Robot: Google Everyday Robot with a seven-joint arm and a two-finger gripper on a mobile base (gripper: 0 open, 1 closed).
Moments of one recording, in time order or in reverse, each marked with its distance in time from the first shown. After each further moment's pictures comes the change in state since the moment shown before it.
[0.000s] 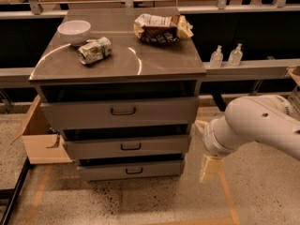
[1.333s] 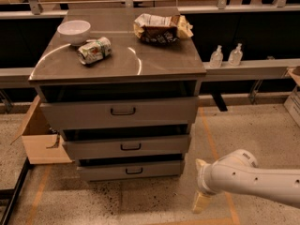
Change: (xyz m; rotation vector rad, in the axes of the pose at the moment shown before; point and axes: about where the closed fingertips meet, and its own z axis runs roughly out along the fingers) arm 0.072 0.074 0.173 -0.011 0.054 0.163
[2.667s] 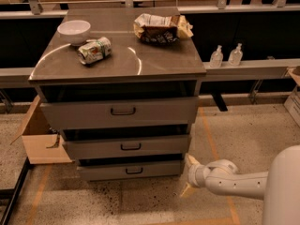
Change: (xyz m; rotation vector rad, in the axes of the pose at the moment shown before) arm 0.005 -0.067 0.167 0.167 -0.217 -0.003
